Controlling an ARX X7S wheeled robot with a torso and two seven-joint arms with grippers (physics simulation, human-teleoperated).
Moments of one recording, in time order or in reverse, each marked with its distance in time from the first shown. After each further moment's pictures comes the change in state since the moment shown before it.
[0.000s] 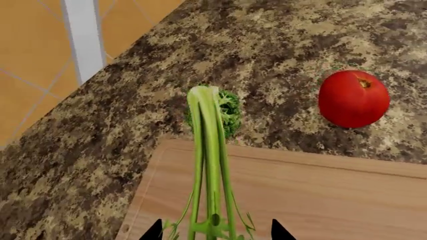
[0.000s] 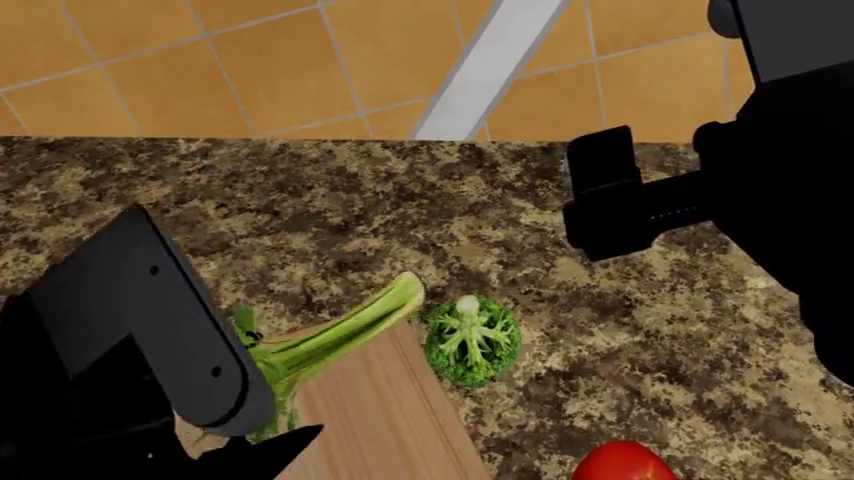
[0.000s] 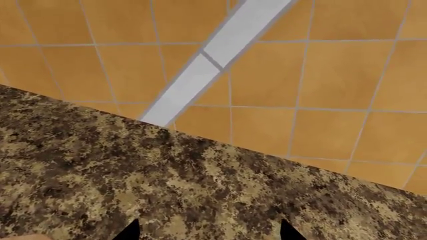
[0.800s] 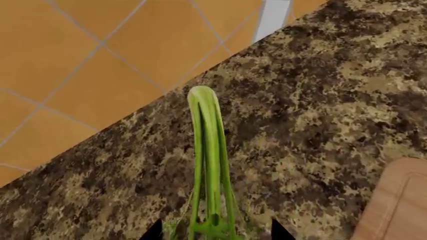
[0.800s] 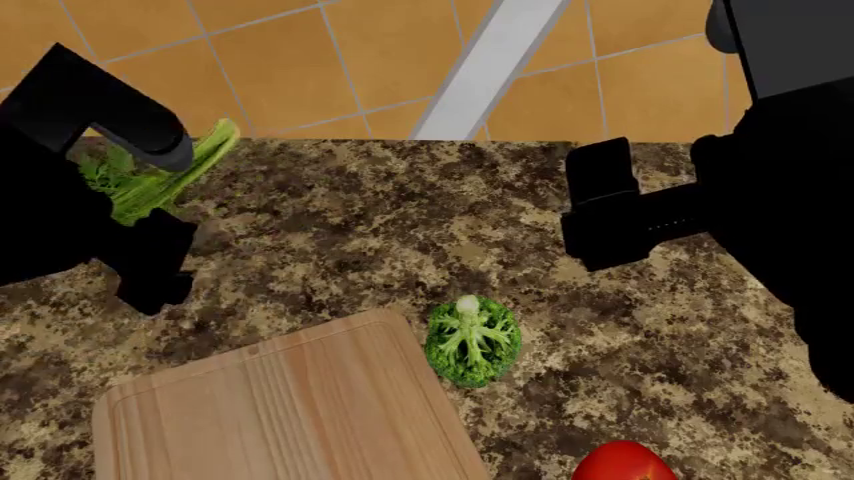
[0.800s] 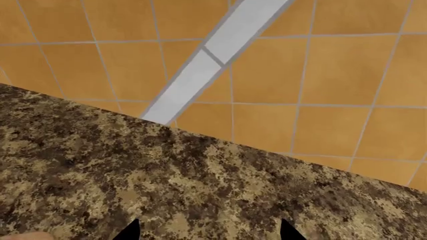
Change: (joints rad) left arm -0.052 0.044 0.157 -0.587 0.719 0.112 0.473; right arm -0.025 0.020 -0.019 -0.019 0.012 -0.043 0.002
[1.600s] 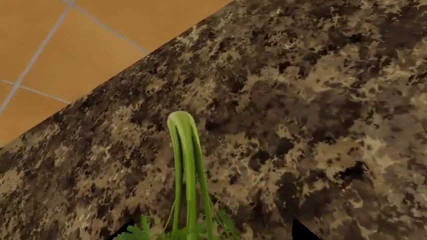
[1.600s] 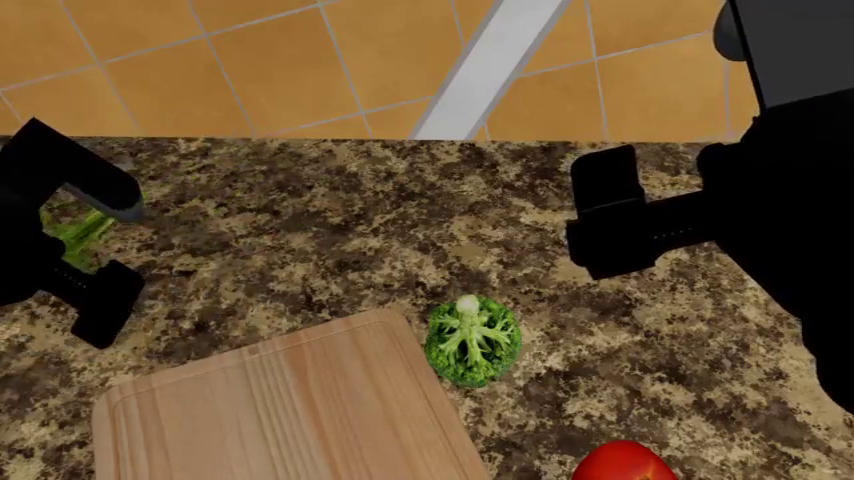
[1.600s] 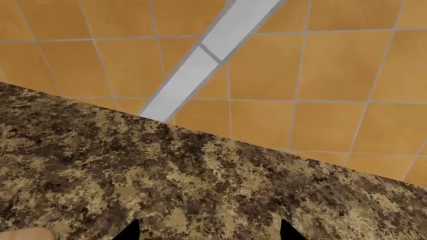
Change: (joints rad) left arm 0.072 0.063 0.212 -0.445 0.342 0.259 0.272; right arm -0.005 0.024 -0.008 -0.016 0.053 -0.012 0.044
